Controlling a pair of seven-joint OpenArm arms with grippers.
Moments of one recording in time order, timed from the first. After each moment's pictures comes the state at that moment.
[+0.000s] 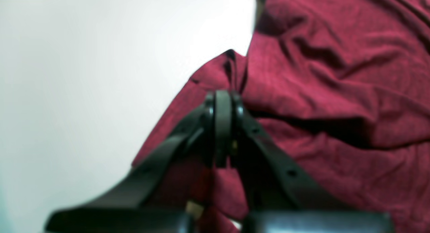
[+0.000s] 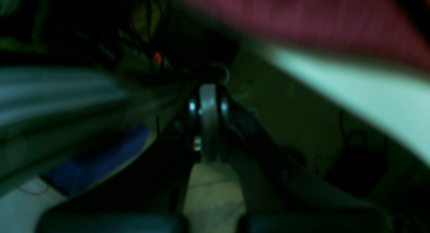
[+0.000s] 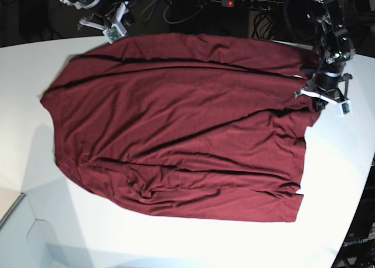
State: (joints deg) left arm 12.2 -10.0 -24.8 85.5 -20.0 -10.6 24.4; right arm -38.7 30.3 -20.6 108.3 16.2 1.5 -30.5
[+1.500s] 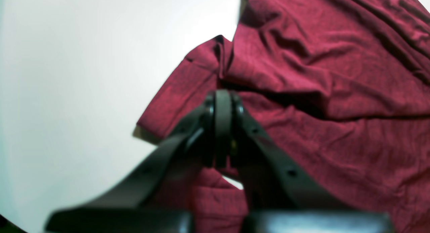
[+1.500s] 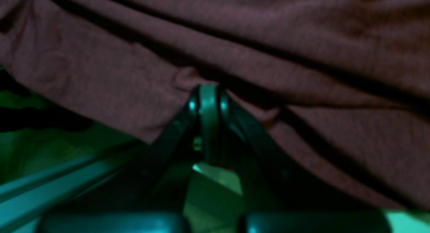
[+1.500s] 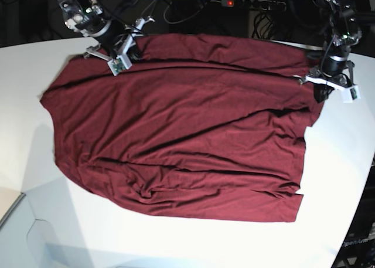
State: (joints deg) left arm 21.3 -11.9 -24.7 94.0 -31.7 -10.4 24.4; right arm -27.9 24.9 -20.5 103.8 16.5 1.5 -29.7
